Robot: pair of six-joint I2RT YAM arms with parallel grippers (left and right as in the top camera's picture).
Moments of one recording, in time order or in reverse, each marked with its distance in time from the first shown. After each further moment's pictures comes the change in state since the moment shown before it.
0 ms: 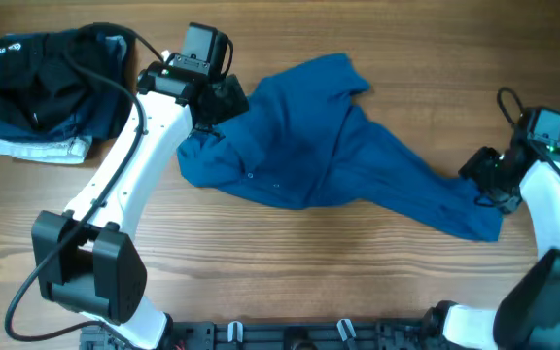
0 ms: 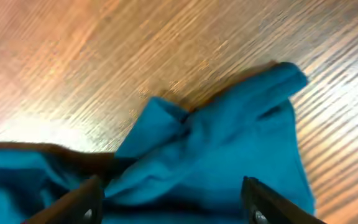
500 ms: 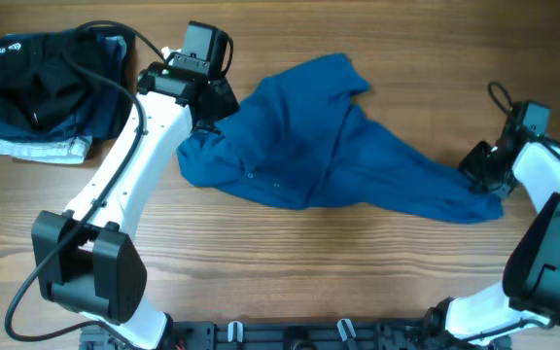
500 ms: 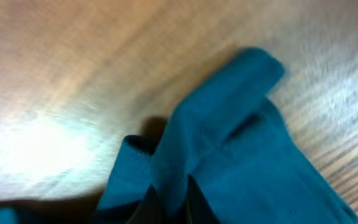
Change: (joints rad) left arm 0.000 0.000 0.000 0.035 -0.008 0.002; right arm -0.001 0.205 0.071 0.132 -0.016 -0.011
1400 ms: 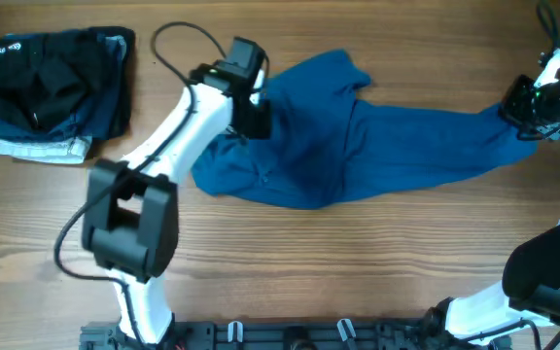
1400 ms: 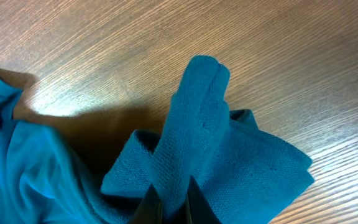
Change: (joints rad) left arm -0.092 0.232 0.035 0.034 0.231 0.401; right arm 0.002 -0.003 0.604 -0.521 -0.109 -0.211
